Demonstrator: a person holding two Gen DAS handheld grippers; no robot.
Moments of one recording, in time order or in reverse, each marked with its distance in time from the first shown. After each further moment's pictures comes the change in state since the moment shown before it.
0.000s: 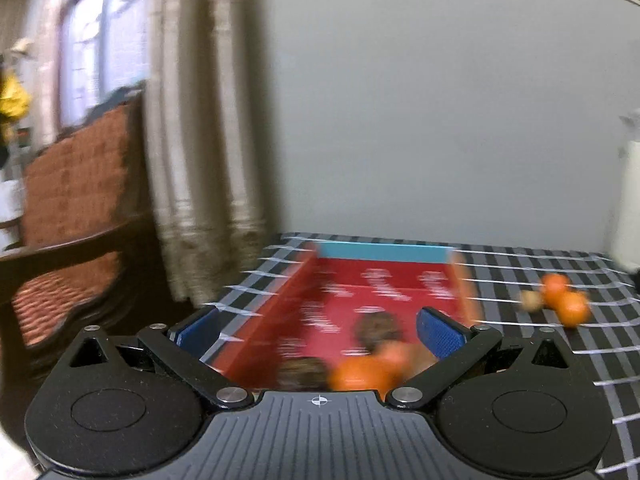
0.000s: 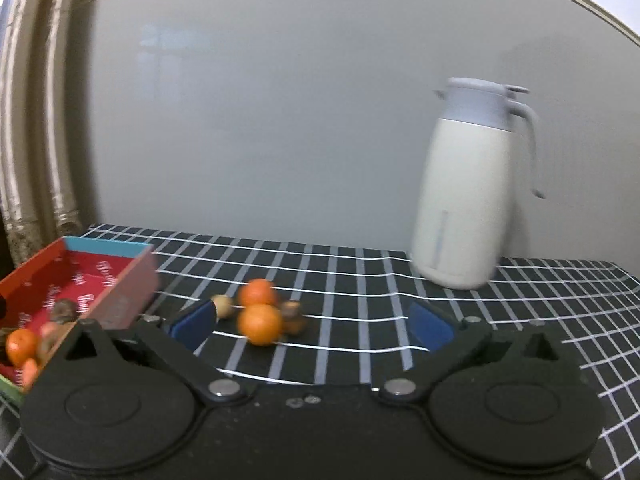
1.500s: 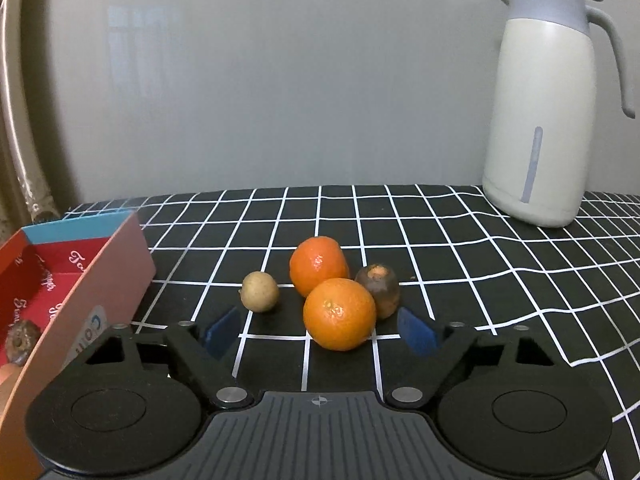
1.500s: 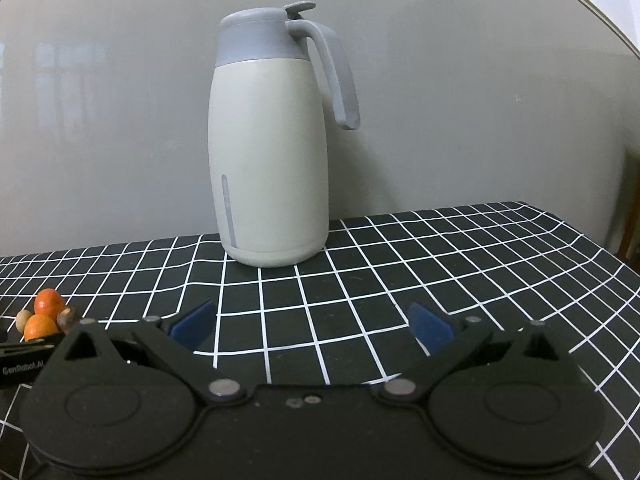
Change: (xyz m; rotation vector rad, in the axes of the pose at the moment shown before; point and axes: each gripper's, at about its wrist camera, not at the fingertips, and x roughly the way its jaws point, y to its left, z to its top) left arm 0.083 -0.223 -0.004 0.115 0.183 -0.286; right arm 0.044 -0.147 -0.023 0.181 0.046 -0.241
